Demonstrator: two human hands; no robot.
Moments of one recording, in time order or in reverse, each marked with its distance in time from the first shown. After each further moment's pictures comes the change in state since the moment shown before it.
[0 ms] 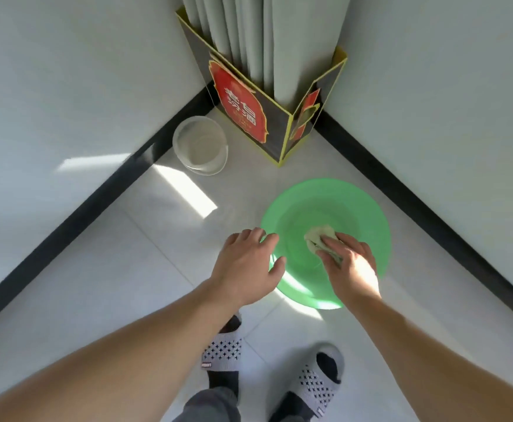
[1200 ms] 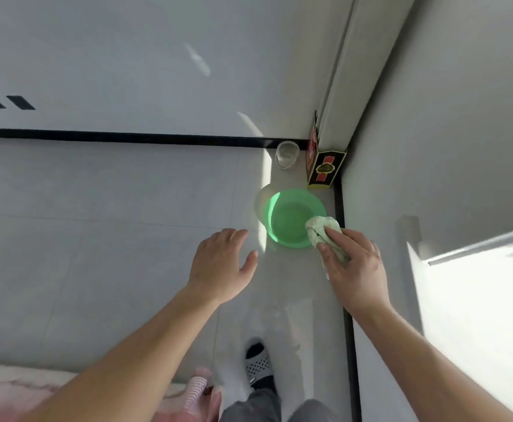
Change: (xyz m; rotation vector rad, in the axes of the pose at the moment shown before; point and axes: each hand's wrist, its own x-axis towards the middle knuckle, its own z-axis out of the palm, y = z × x) left_hand -0.447 0.545 -0.104 -0.299 0.643 -0.860; right_hand -0.325 0.050 -0.566 0.109 -0.194 -0.873
